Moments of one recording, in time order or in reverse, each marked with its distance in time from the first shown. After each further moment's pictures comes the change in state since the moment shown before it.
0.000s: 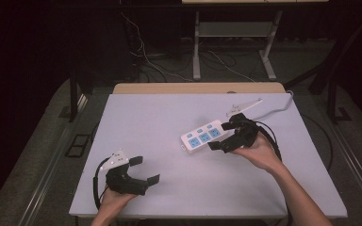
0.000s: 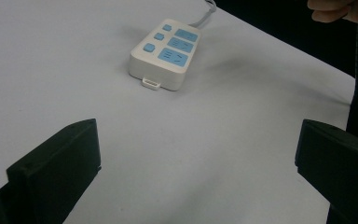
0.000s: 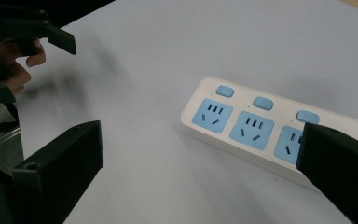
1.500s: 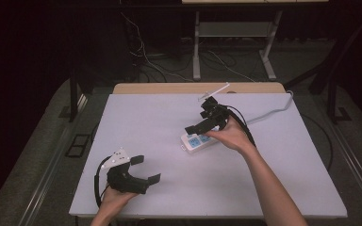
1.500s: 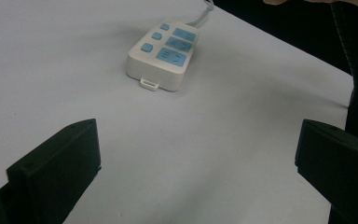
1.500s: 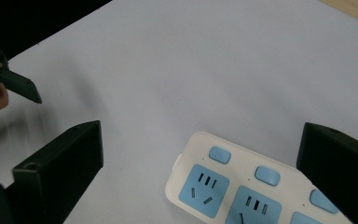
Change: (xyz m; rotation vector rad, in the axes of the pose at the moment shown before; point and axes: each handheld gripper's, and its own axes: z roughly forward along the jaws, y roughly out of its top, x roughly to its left) left arm 0.002 0.002 0.004 0.008 -0.014 0.005; right arm -0.010 0.059 0.064 0.060 -0.018 0.026
